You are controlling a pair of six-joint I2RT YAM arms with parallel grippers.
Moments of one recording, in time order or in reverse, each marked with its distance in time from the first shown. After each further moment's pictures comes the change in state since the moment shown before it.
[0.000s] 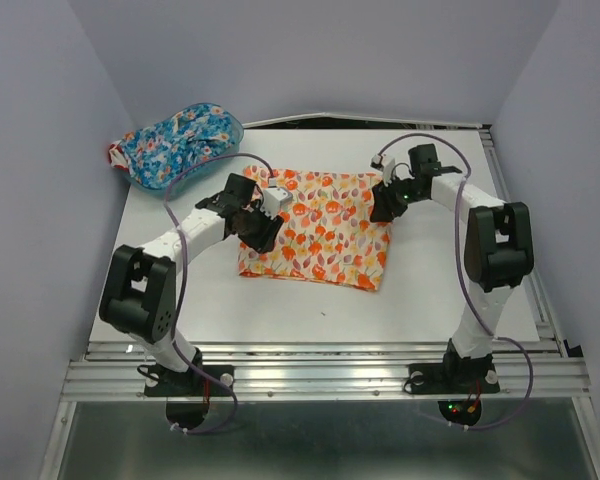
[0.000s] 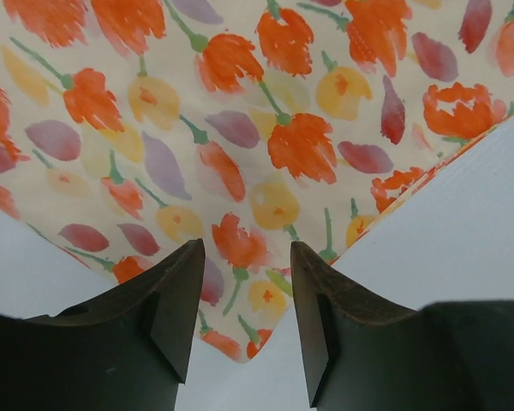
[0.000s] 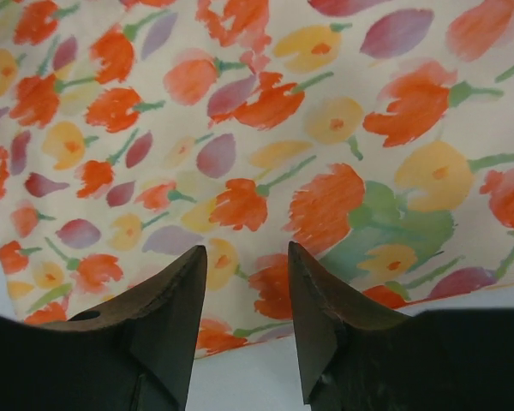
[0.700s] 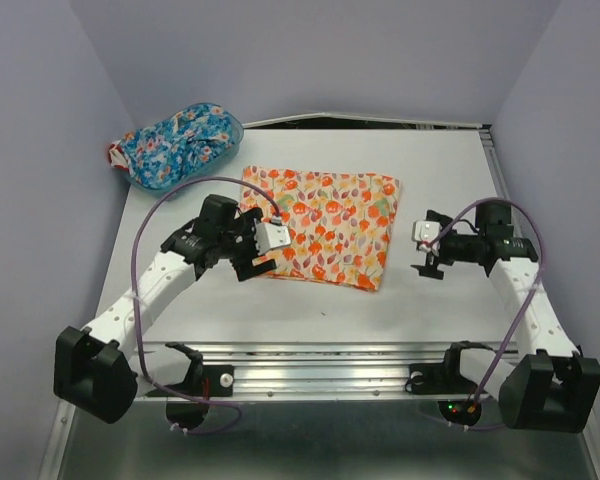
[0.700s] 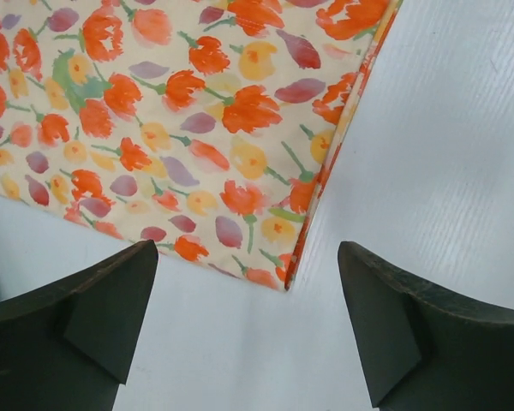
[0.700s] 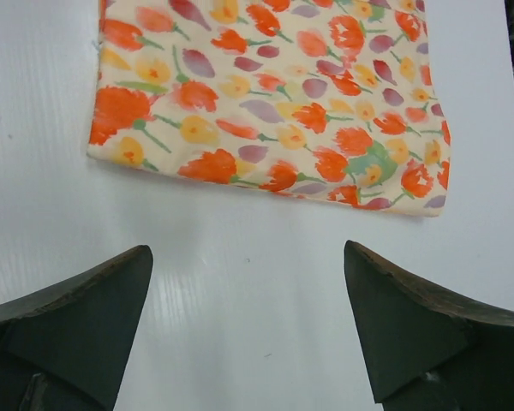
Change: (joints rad) left arm -0.053 -0.395 -0.196 -0.066 0.055 0.544; right arm -0.207 -0.872 -0.616 -0.214 -0.183 -0.970
